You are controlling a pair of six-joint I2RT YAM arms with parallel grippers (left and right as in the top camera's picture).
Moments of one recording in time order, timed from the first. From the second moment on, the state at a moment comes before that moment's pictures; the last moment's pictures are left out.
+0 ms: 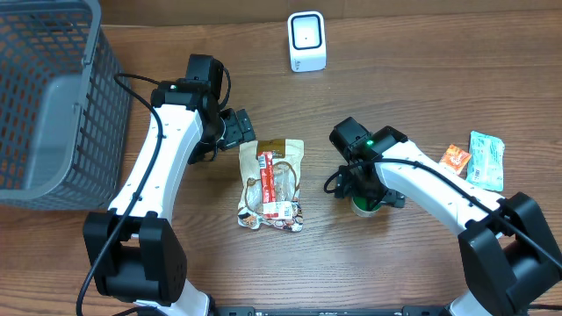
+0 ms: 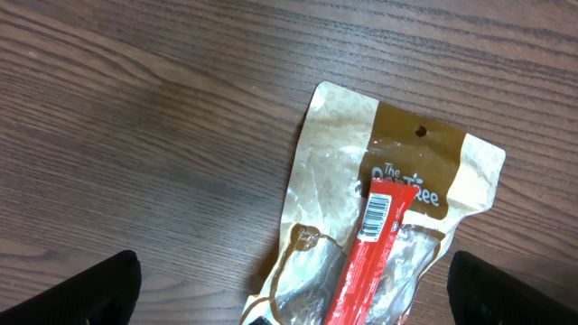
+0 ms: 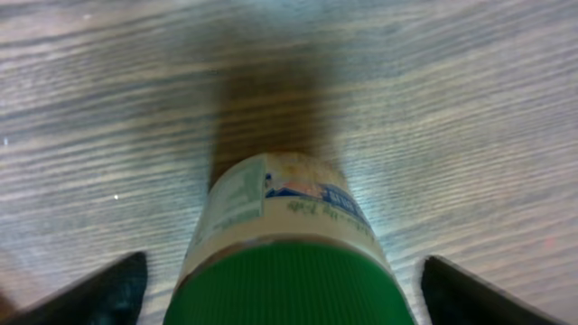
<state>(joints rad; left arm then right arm) -0.12 1.75 1.47 -1.12 0.02 -0.50 0.59 1.78 1.20 -1.02 0.09 0.79</state>
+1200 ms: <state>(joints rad) -0.12 1.75 1.47 -1.12 0.02 -0.49 0.57 1.78 1.20 -1.11 0.03 0.69</state>
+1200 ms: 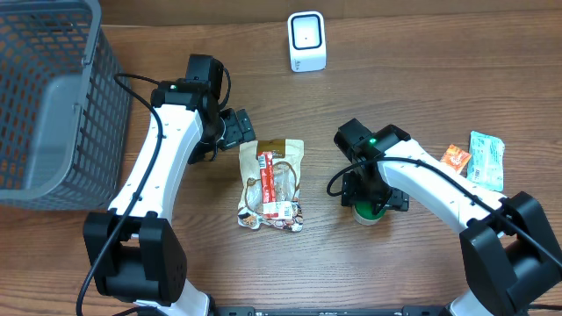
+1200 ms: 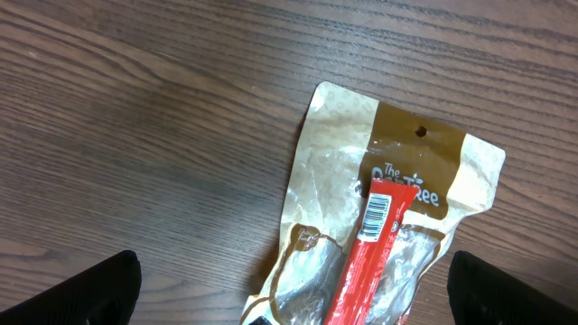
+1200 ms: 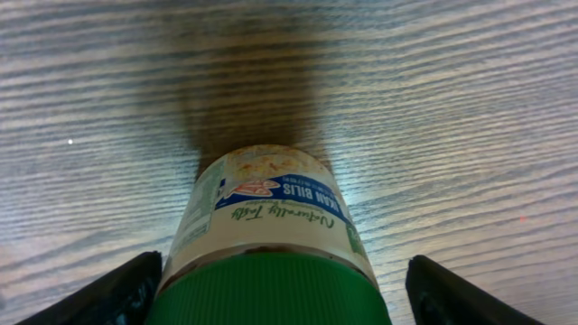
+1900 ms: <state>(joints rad) -0.12 1.75 1.47 -1.12 0.02 -0.49 0.53 1.78 1.21 -0.97 0.04 0.99</state>
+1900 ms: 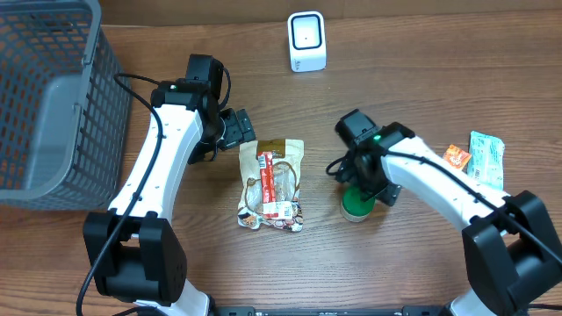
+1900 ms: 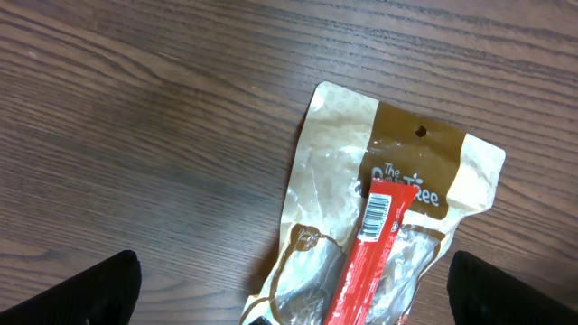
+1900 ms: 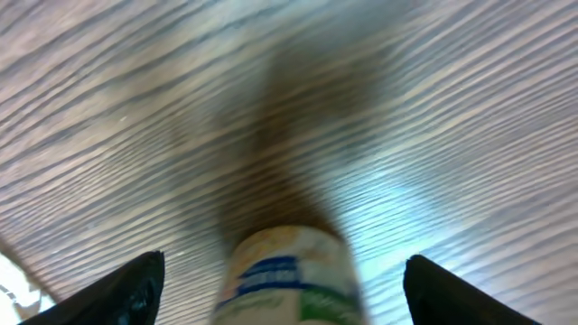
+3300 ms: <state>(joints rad) -0.12 1.75 1.47 -1.12 0.02 -0.49 0.66 1.77 1.18 -1.06 0.06 -0.11</state>
